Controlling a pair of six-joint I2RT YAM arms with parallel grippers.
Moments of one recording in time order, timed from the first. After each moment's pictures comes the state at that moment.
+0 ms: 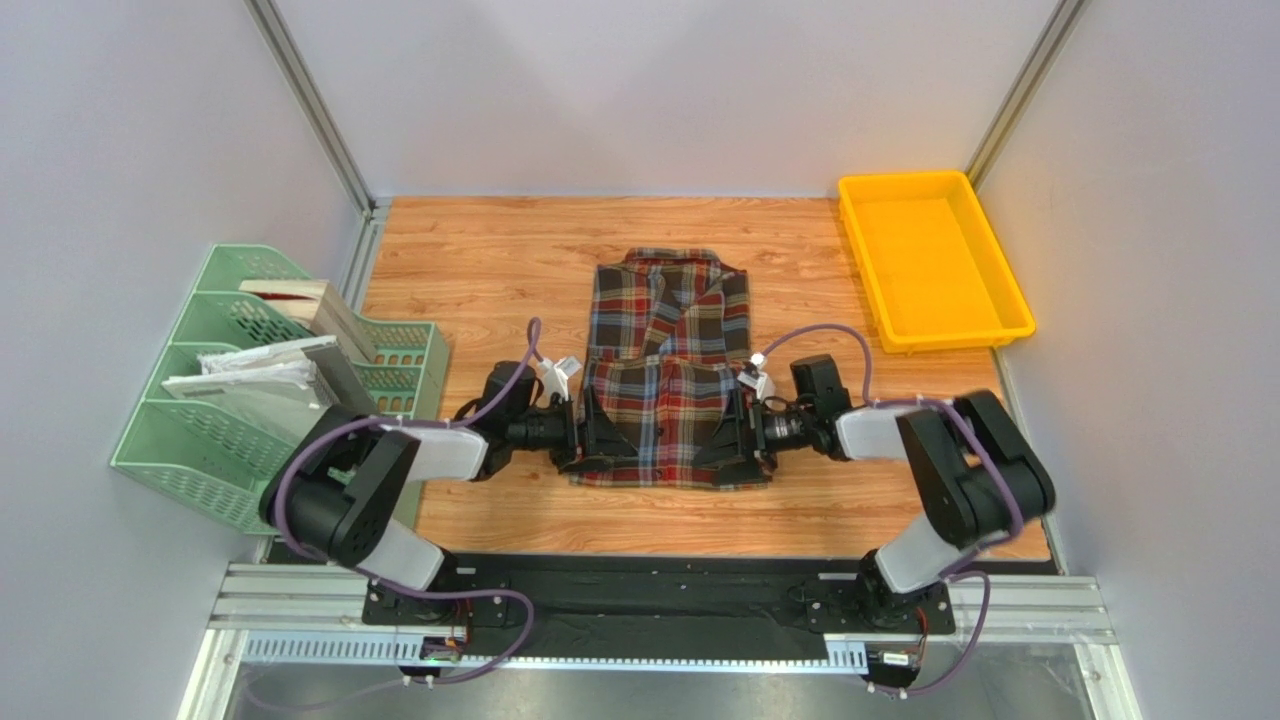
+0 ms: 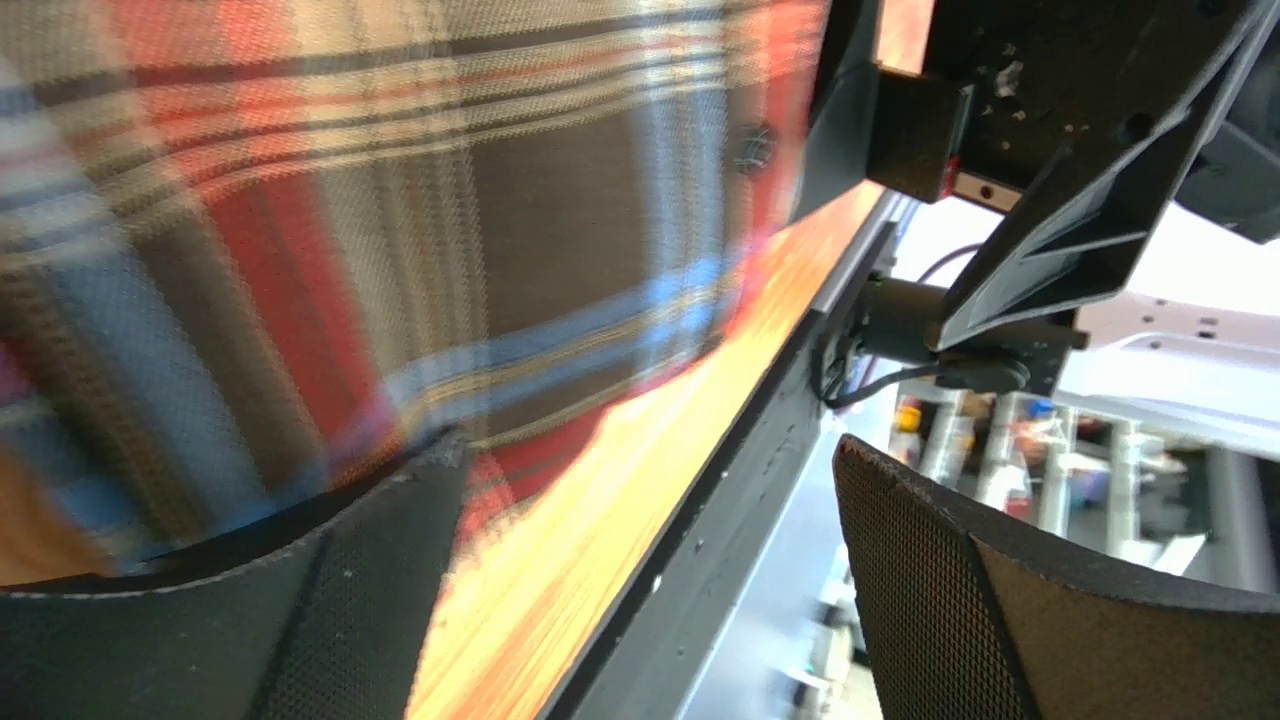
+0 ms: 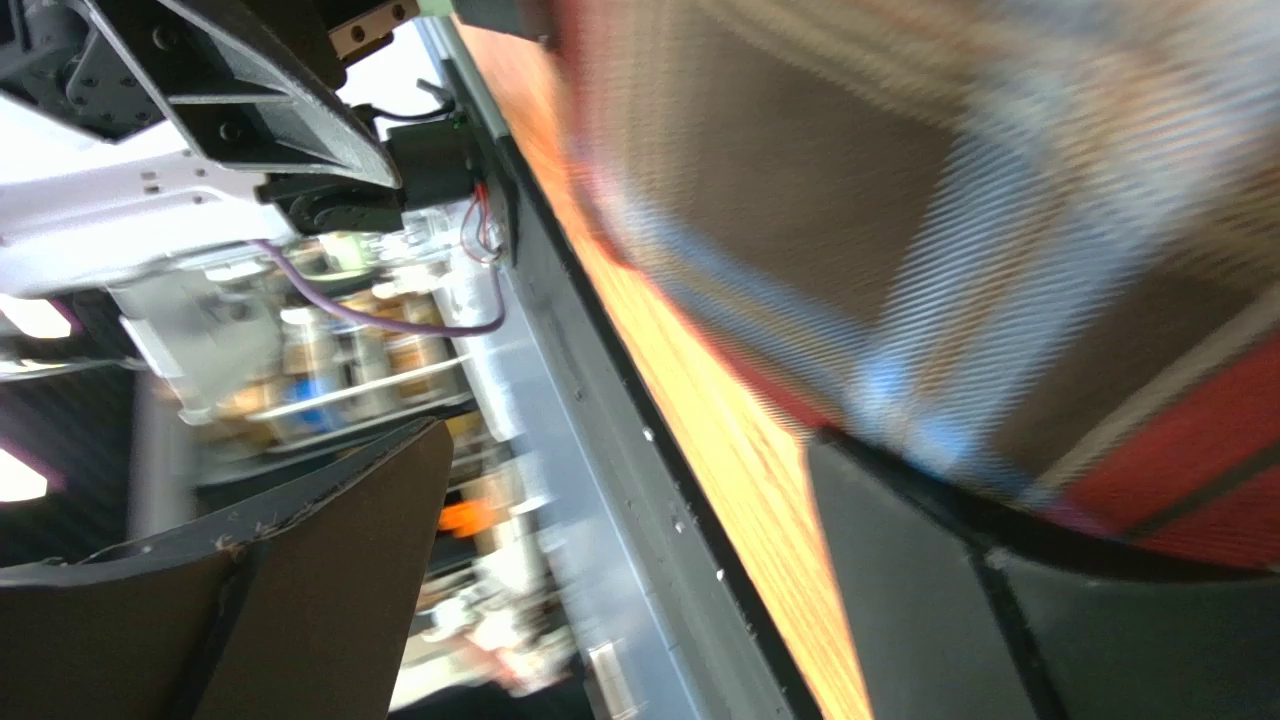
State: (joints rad) left arm -0.45 1.47 0.40 0.42 0.78 -0.82; right arm 0.33 1.55 0.49 0.17 -1.07 0.62
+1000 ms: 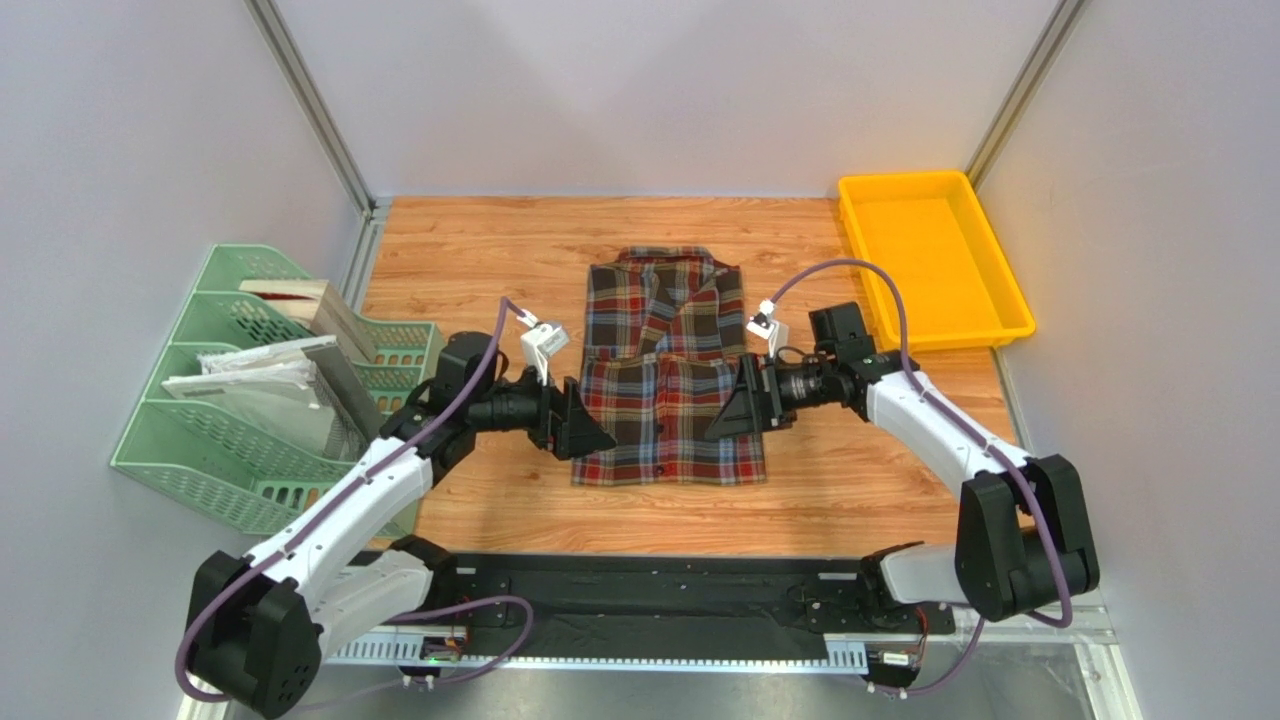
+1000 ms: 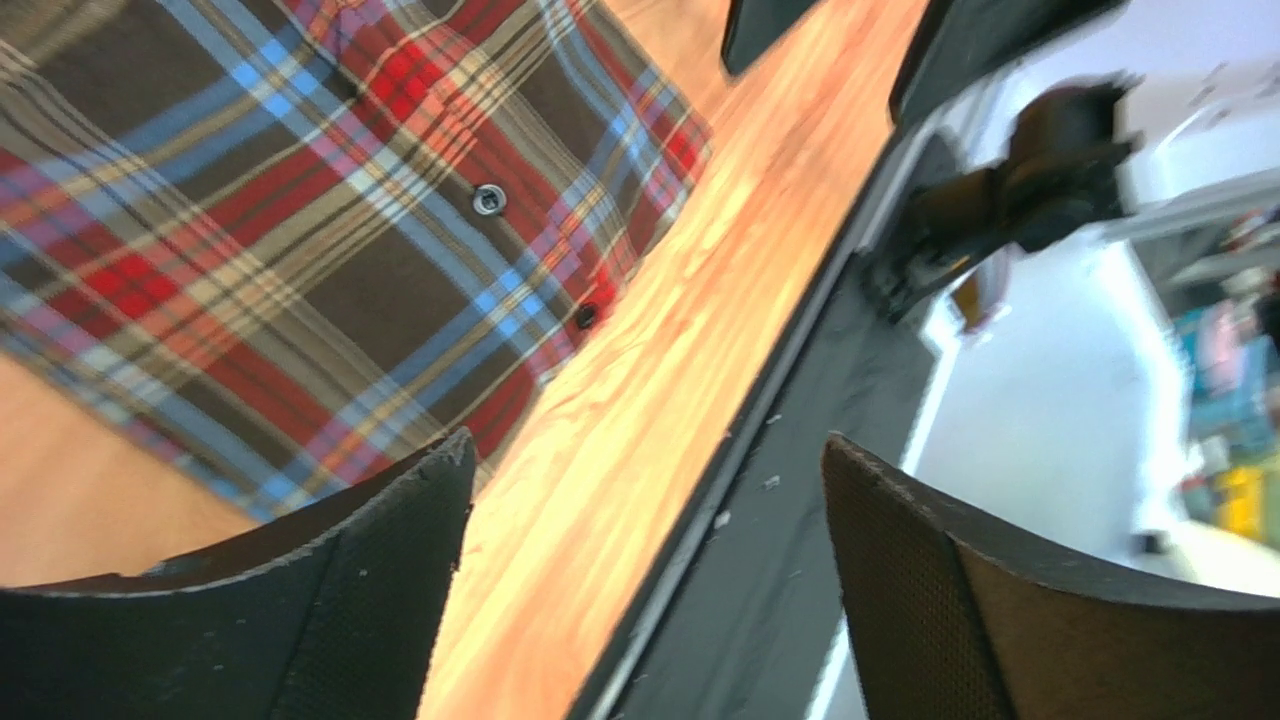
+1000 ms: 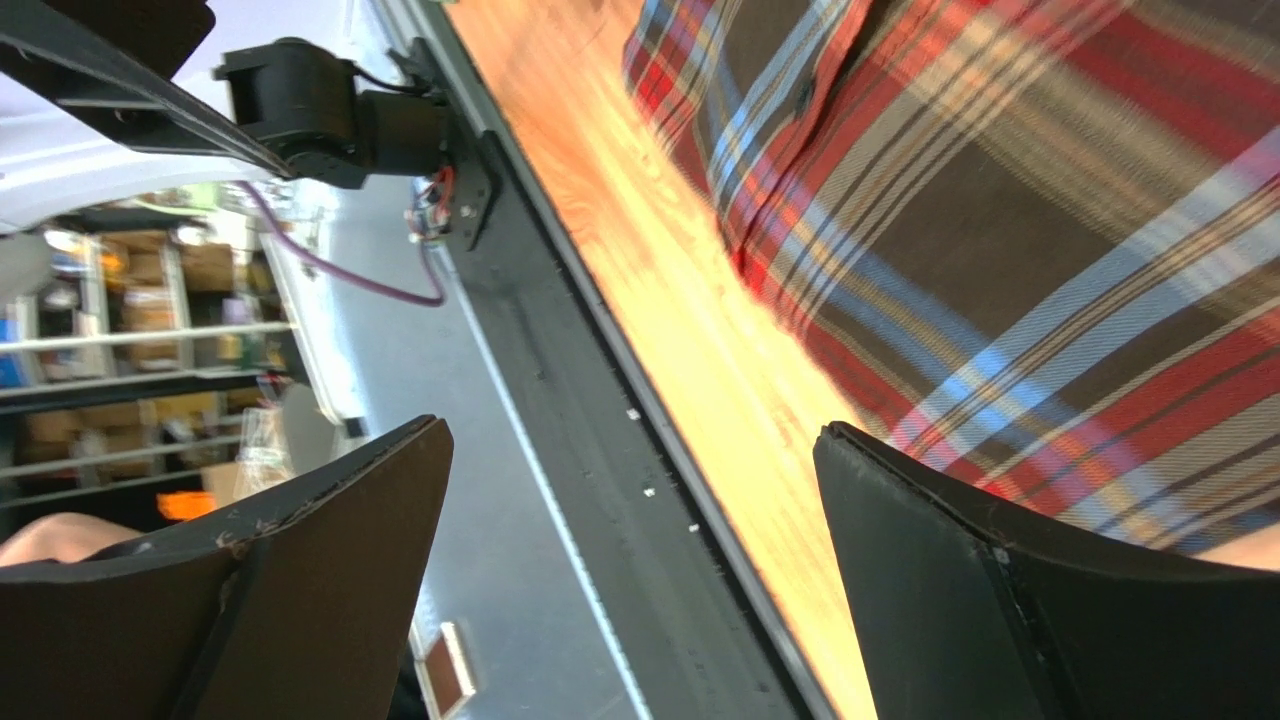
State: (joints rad) left arm -0.43 0.99 0.60 -0.16 0.76 -0.32; right arm 0.28 1.34 0.80 -0.46 -1.00 0.19
